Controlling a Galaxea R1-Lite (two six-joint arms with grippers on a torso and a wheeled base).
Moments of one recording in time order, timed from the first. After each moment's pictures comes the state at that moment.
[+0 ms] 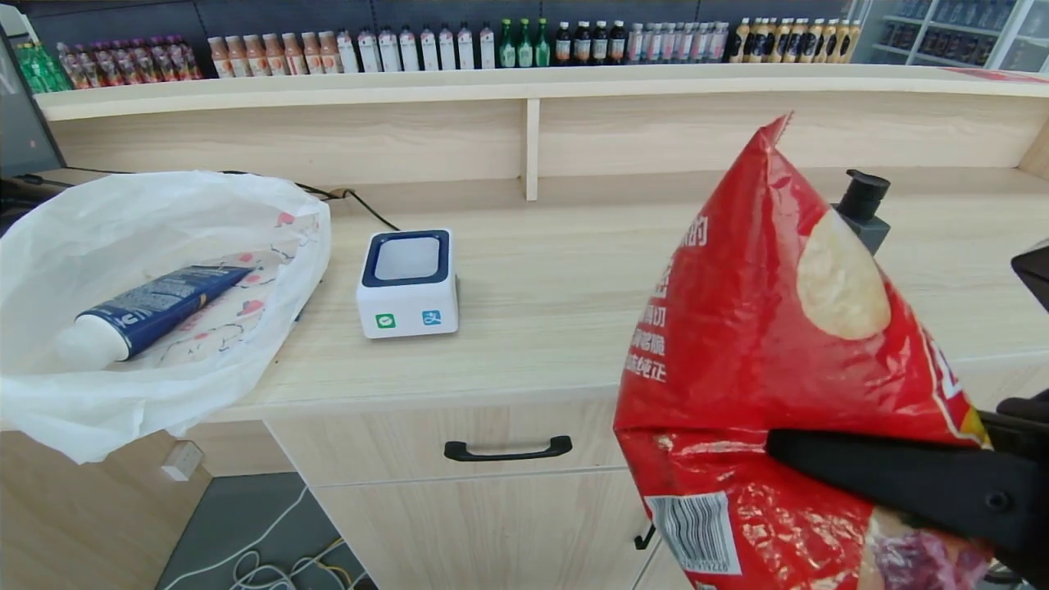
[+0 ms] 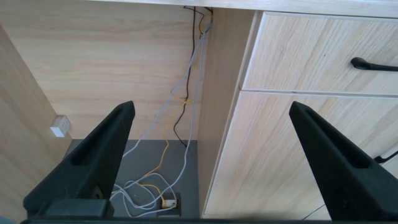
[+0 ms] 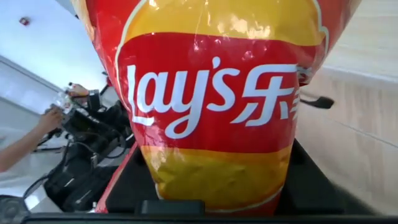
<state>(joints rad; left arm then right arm) 0.00 0.00 0.00 0.00 0.00 0.00 0.79 1.12 -0.61 -0.44 0.32 0.55</state>
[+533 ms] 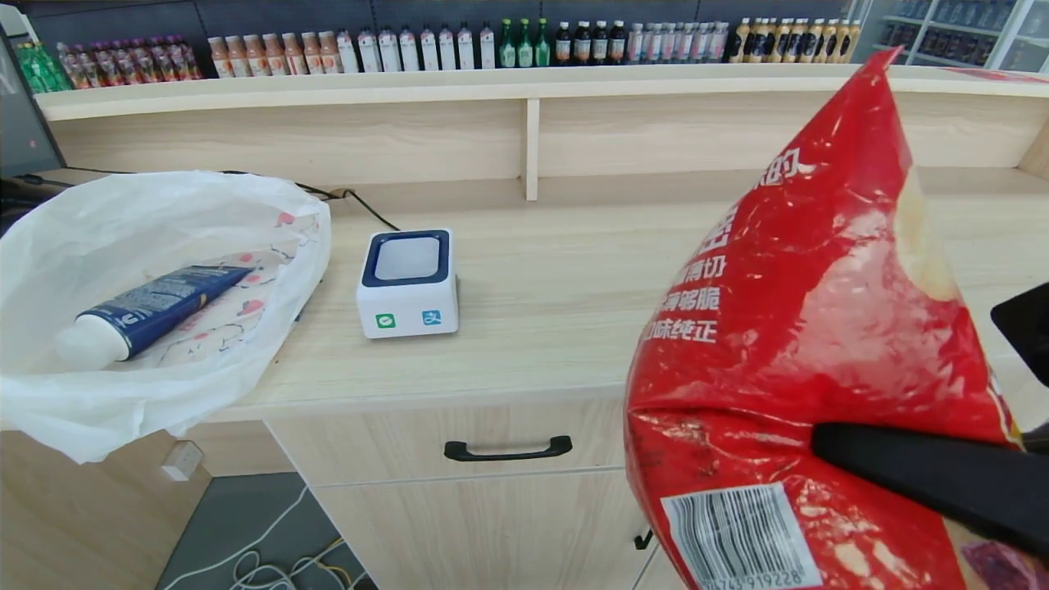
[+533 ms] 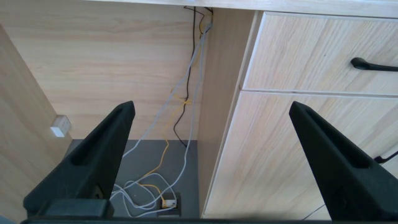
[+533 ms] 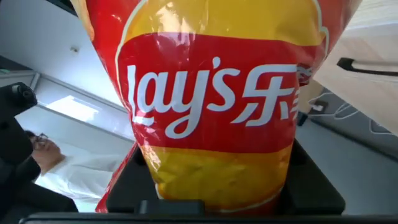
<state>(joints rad) 0.00 0.00 0.00 0.00 0.00 0.00 0.82 1.13 -0.42 -0.85 0.36 0.94</state>
